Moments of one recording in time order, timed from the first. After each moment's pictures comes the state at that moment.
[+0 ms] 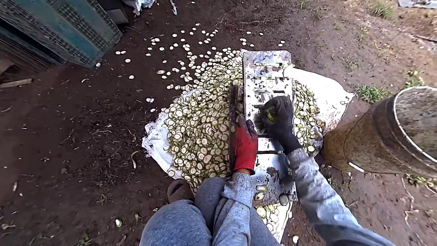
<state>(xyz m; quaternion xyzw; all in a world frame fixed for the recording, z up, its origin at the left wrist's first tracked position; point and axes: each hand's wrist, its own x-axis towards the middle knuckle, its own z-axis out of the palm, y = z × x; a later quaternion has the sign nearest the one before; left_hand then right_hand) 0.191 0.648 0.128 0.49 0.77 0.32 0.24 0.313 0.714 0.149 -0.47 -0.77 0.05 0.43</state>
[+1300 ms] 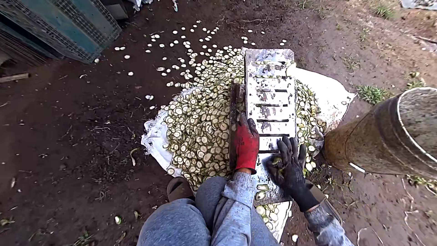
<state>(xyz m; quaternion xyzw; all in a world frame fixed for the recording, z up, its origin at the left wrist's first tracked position) 0.194 0.649 0.135 0.49 0.77 0.32 0.25 0.350 0.571 0.110 -0.55 -0.79 0.03 0.27</state>
